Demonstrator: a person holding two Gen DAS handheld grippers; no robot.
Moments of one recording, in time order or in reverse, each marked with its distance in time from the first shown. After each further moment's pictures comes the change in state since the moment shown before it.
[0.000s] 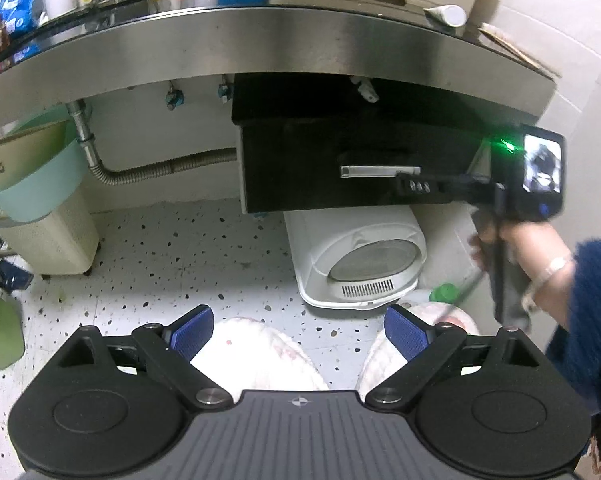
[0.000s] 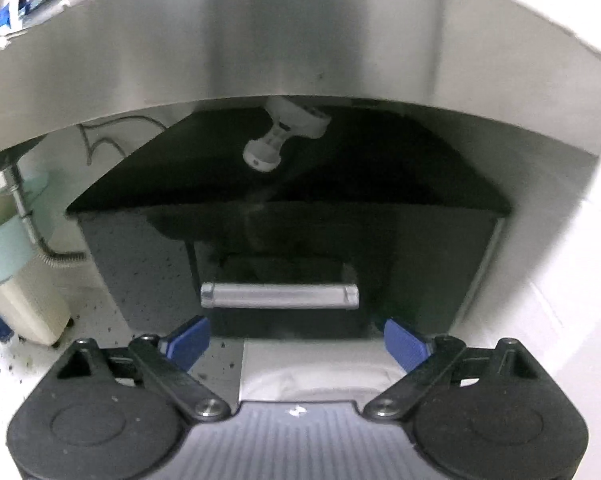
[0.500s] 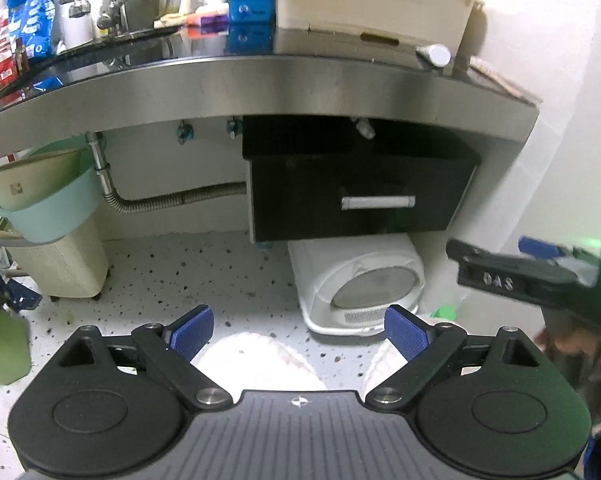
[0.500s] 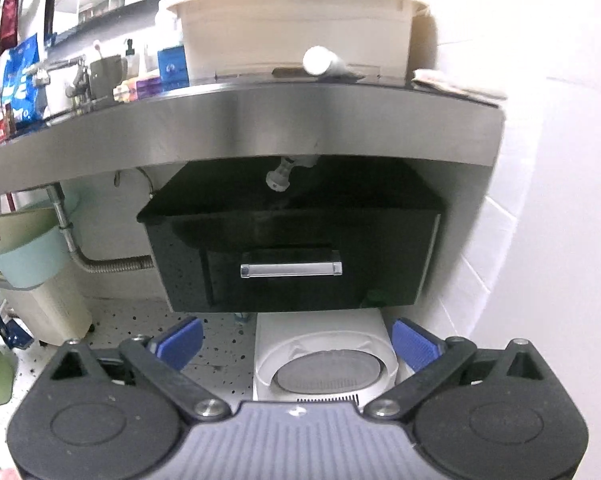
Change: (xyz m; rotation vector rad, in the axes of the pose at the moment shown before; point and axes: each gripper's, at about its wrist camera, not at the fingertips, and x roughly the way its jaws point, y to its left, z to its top) left arm -0.047 -0.001 -0.017 -0.019 -0.126 0.008; right arm -0.139 0.017 -0.036 0.042 -0.082 -0.003
